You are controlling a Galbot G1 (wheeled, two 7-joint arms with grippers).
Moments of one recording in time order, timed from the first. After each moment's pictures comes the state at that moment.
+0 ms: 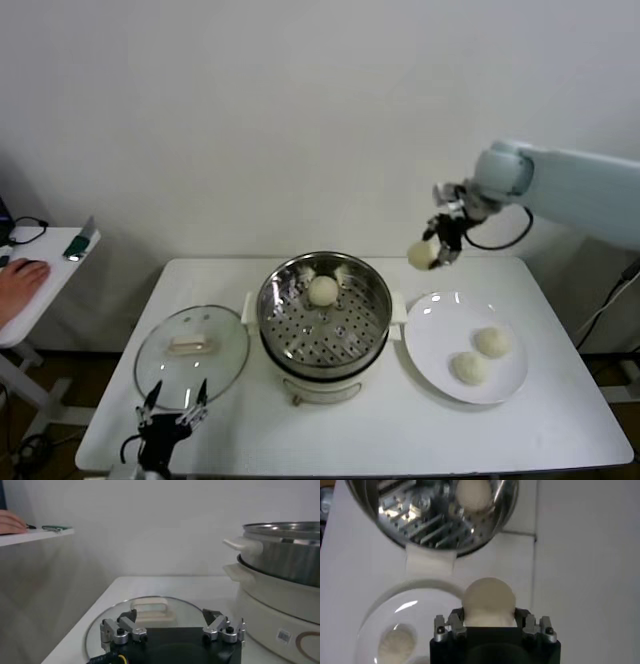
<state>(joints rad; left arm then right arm) 1.72 -1.46 -0.68 -1.96 -0.16 0.02 0.04 0.97 0.94 -1.67 1.33 0.74 -0.29 -0.95</state>
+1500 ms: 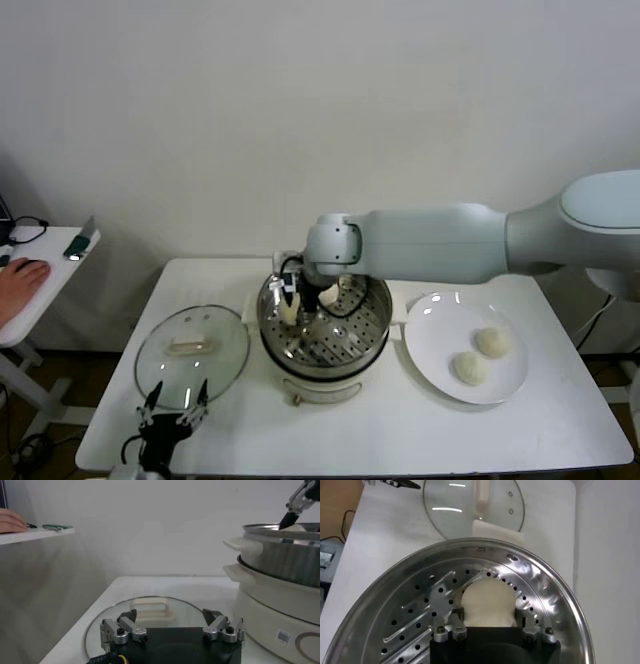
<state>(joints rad) 1.72 -1.47 -0.68 -1.96 -0.16 0.01 0.03 0.64 1.31 -1.54 1.42 0.89 -0.65 -0.49</state>
